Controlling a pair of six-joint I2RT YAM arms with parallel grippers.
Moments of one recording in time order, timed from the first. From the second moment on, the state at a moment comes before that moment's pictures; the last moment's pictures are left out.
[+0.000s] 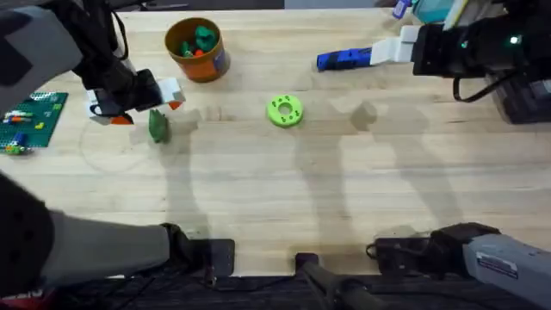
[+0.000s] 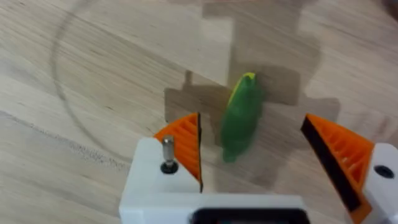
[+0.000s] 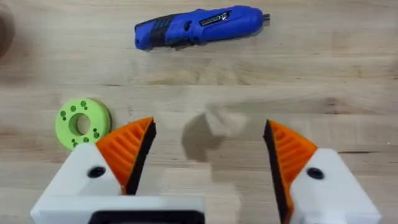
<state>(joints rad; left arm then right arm) 0.26 1.56 1.09 -0.84 -0.09 -0.18 0.18 1.22 1.10 -0.78 0.05 0.23</state>
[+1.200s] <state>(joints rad) 0.30 1.60 1.31 -0.80 0.09 -0.09 0.18 1.22 1.10 -0.78 0.05 0.23</state>
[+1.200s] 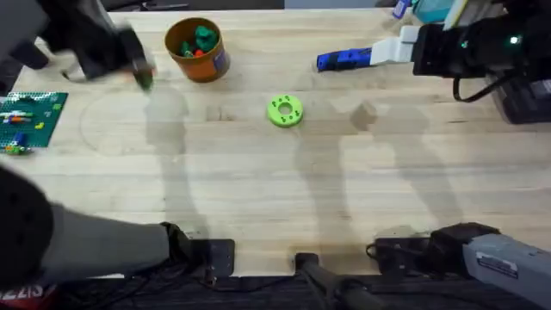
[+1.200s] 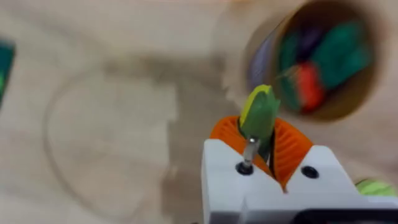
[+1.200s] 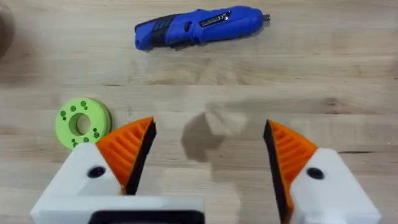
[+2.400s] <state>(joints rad) 0.13 1.72 1.35 -0.47 0.21 -0.12 0.18 1.22 1.10 -0.78 0.05 0.23</state>
